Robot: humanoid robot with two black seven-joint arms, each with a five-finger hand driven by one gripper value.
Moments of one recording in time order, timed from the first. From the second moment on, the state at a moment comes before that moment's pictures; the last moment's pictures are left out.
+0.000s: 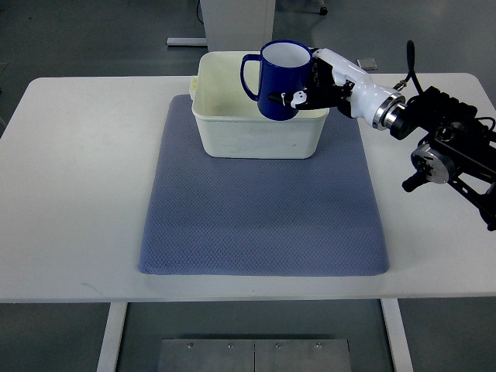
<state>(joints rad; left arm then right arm) -0.03 0.00 -0.10 -0.19 0.08 0.10 -0.04 1.01 -0.38 0.49 1.23 -0.61 -0.01 0.05</state>
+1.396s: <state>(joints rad) -0.03 0.00 -0.10 -0.19 0.08 0.10 -0.04 1.07 -0.10 0.51 0.75 -0.54 -0.12 0.06</state>
